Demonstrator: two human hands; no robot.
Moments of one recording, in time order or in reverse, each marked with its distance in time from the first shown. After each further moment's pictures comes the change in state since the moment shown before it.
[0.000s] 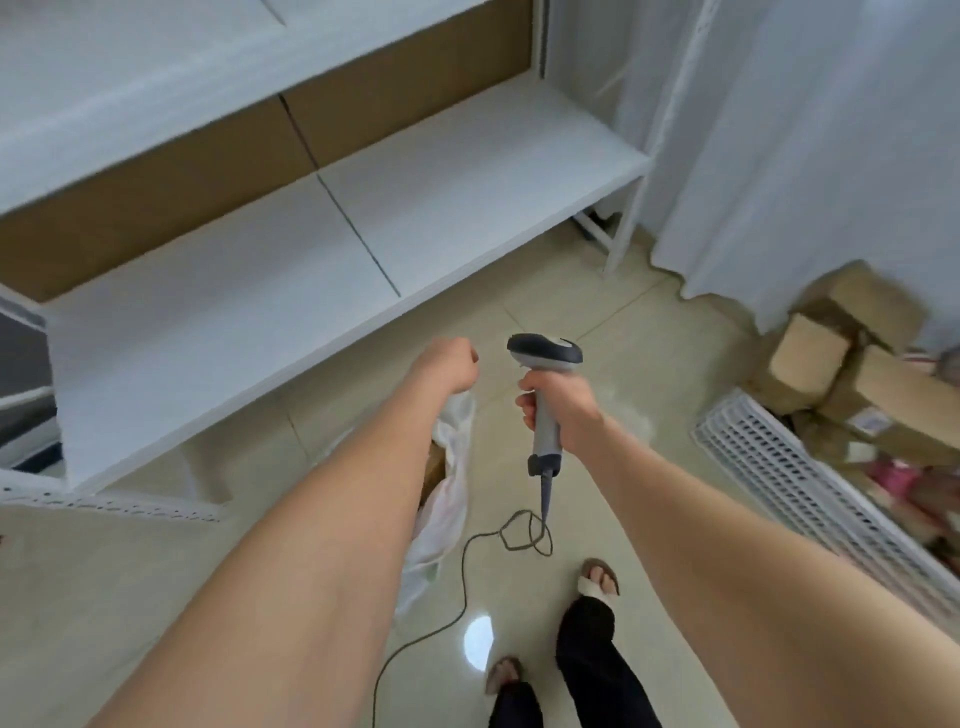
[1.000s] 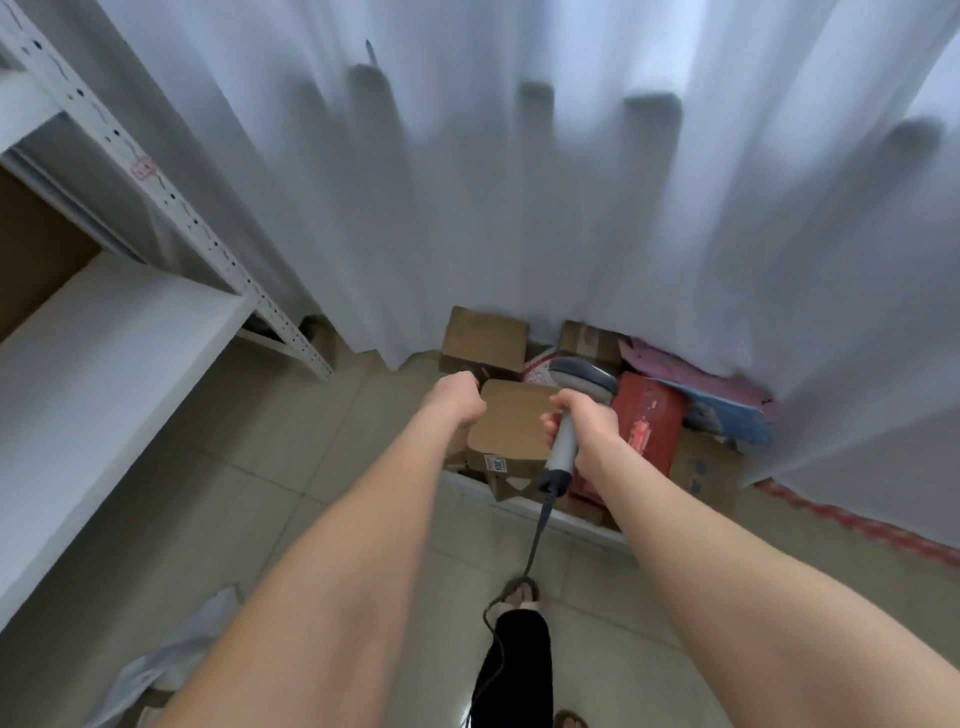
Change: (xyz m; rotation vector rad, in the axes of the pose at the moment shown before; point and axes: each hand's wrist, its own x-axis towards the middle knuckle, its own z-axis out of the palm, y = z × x) left_hand 0.019 0.625 0.172 0.254 -0.200 0.459; right_hand 0.004 -0.116 -0.603 0.620 0.566 0.067
